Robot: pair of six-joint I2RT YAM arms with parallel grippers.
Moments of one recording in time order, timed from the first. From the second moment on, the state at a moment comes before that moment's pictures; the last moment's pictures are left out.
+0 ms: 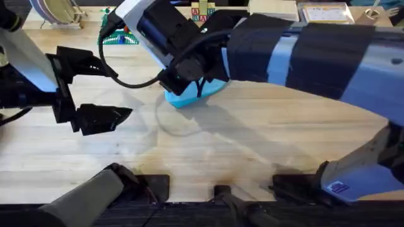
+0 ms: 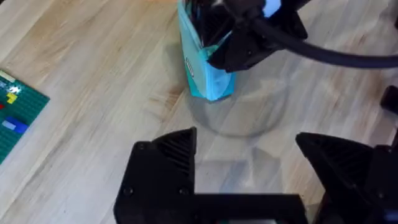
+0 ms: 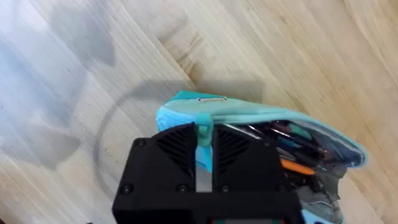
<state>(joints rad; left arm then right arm) 0.69 1.25 1.13 -1.63 0.85 1.81 0.94 1.86 1.49 -0.64 0.16 0.01</state>
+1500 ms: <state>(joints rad) 0.69 1.25 1.13 -1.63 0.85 1.81 0.95 1.81 1.49 -0.66 0.22 0.00</state>
